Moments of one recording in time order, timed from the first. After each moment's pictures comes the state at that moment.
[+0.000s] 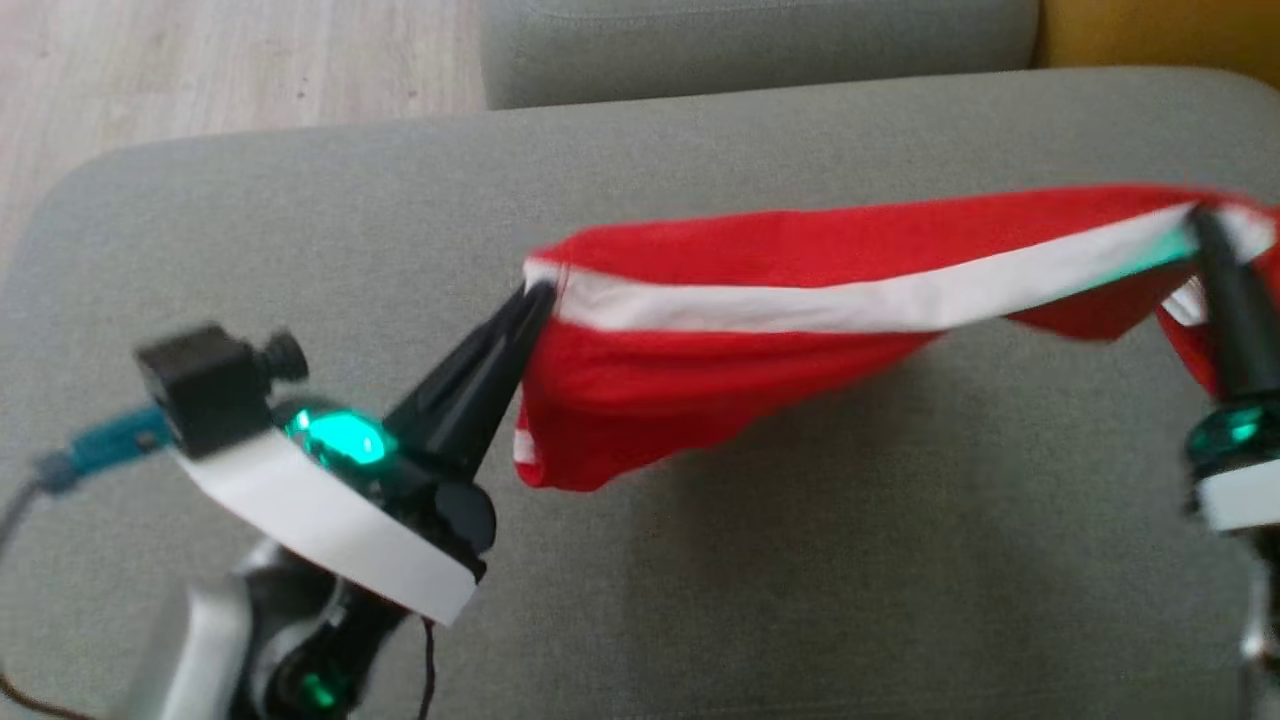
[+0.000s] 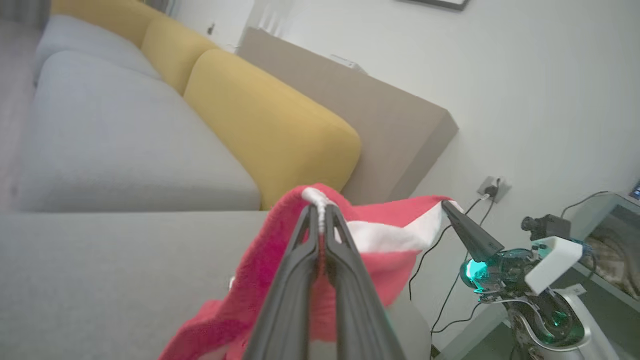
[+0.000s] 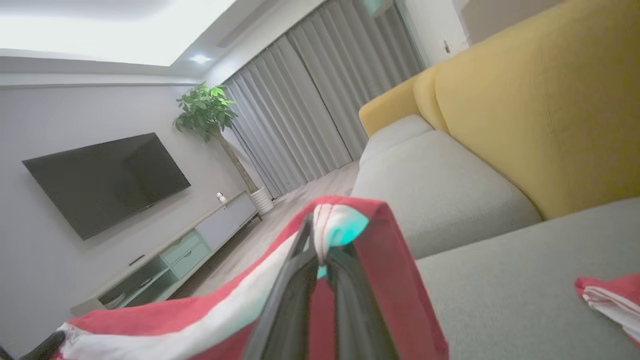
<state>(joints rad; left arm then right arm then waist) -0.12 0.18 -0.31 -0.45 -0.83 -0.05 0.32 -0.07 -0.05 -0.18 -0.45 0.73 0.13 0.44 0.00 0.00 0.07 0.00</state>
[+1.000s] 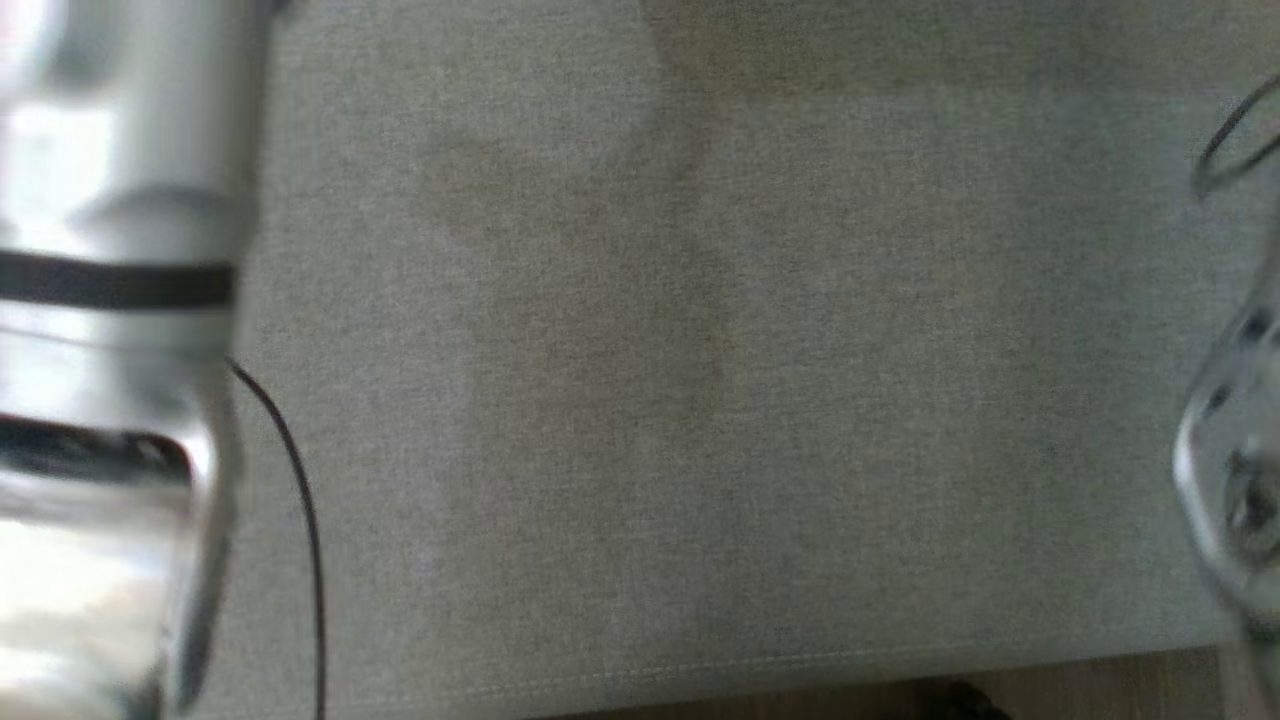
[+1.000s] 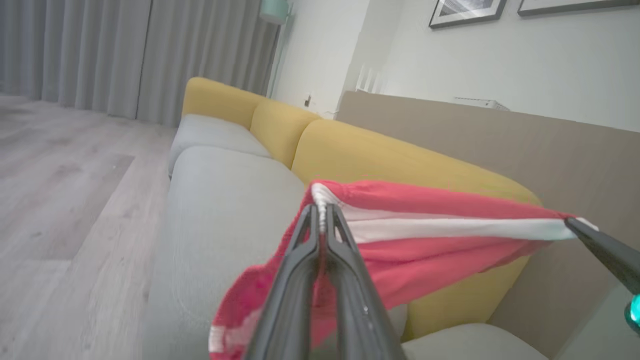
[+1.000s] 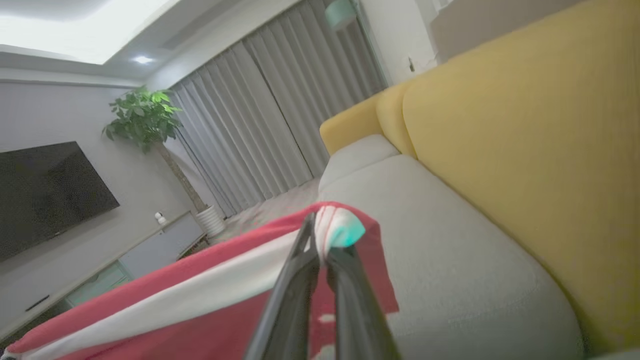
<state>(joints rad) -1.33 0.08 -0.30 0.59 -0.56 -0.11 -0.08 -1.33 -0.07 -0.21 0.49 0.39 0.13 0.22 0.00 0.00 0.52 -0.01</state>
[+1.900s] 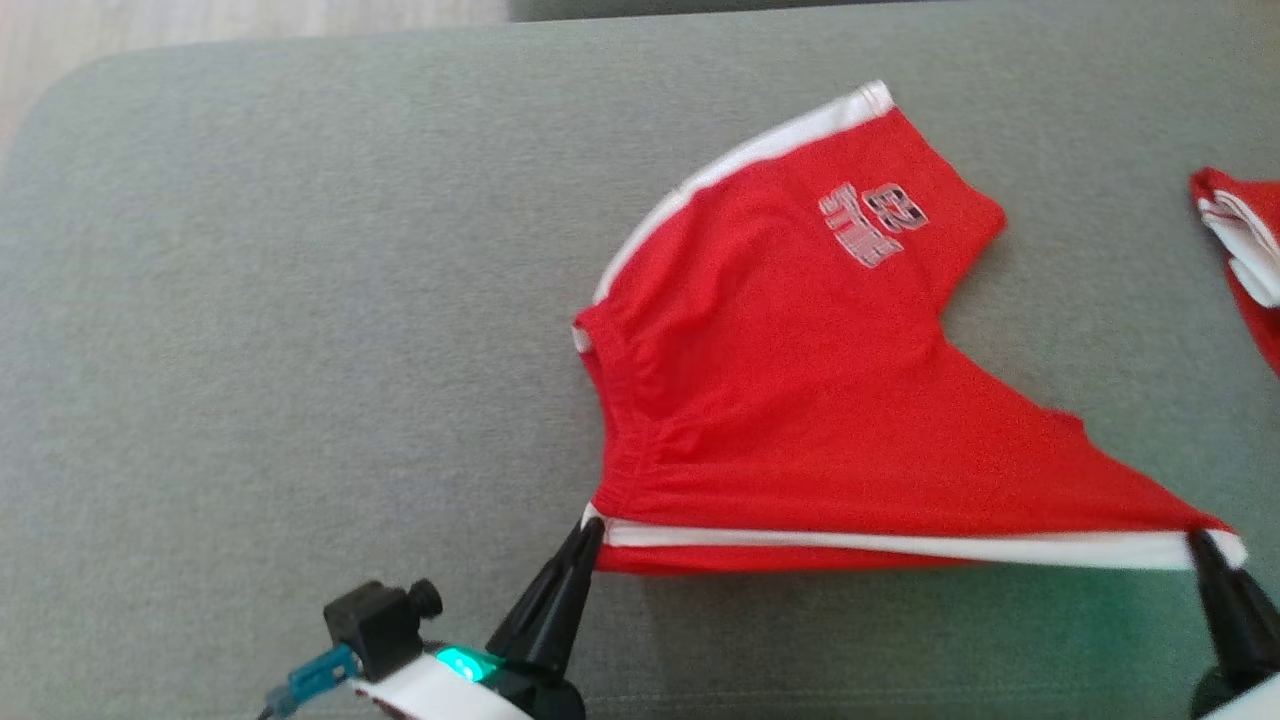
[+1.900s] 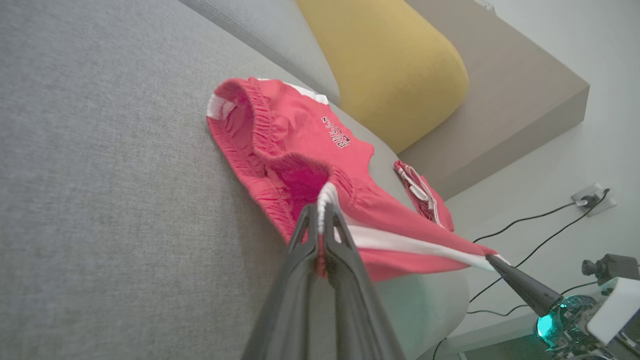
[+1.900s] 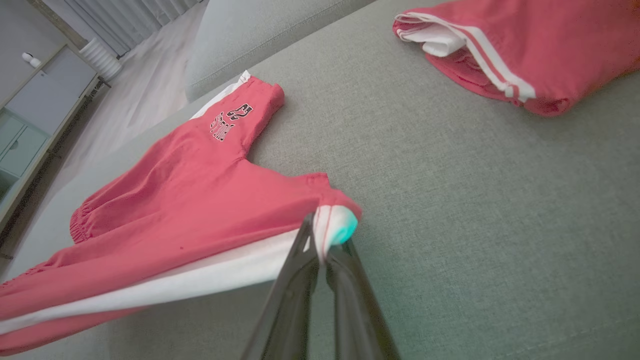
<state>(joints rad) 0.03 0.21 -0.64 0.03 -0.81 -0.06 -0.25 0.33 -0.07 -0.27 -0.29 0.59 0.13 0.41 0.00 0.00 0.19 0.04</state>
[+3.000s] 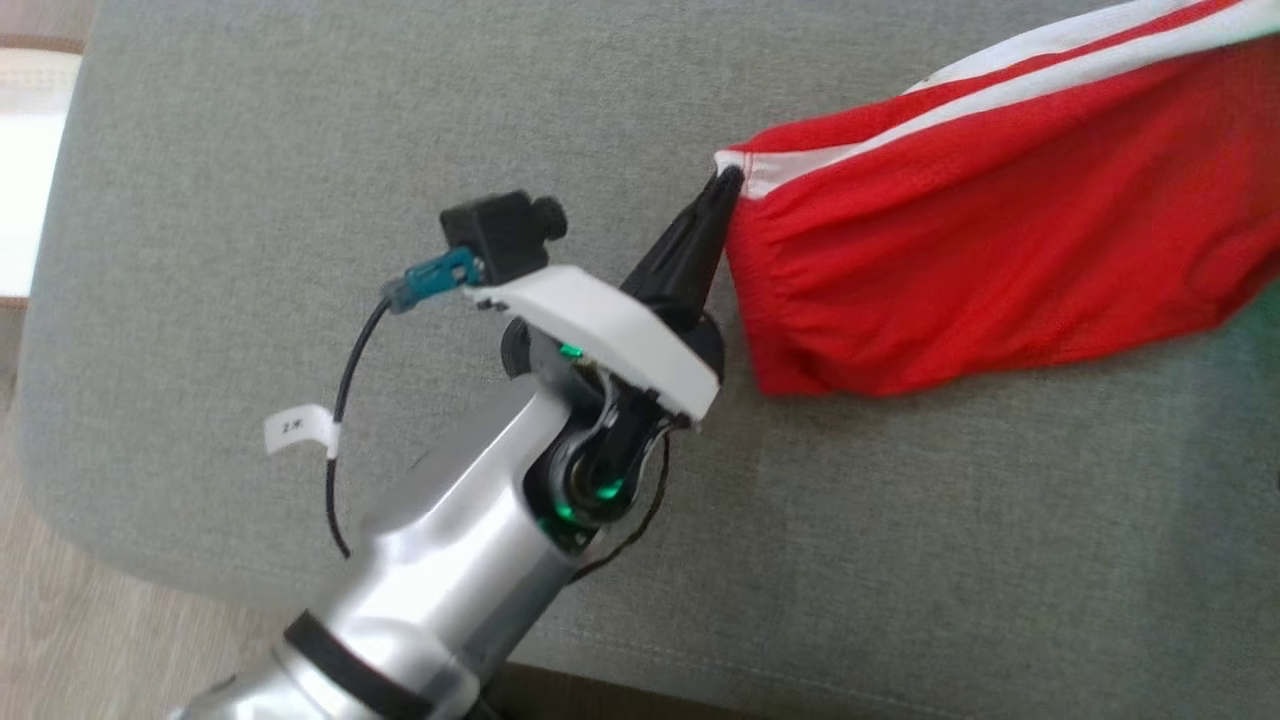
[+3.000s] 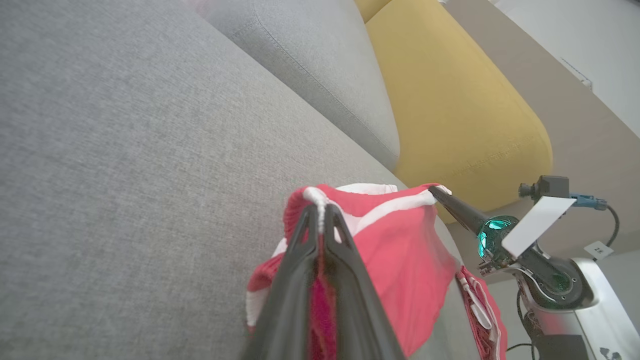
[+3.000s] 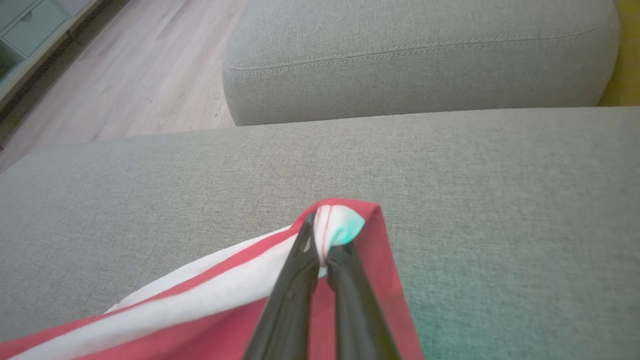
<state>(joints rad) -0.66 0.04 -0.83 0.28 -1.18 0.10 -0.20 -0.74 -0.32 -0.17 0.29 0.36 0.13 0.68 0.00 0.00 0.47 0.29</state>
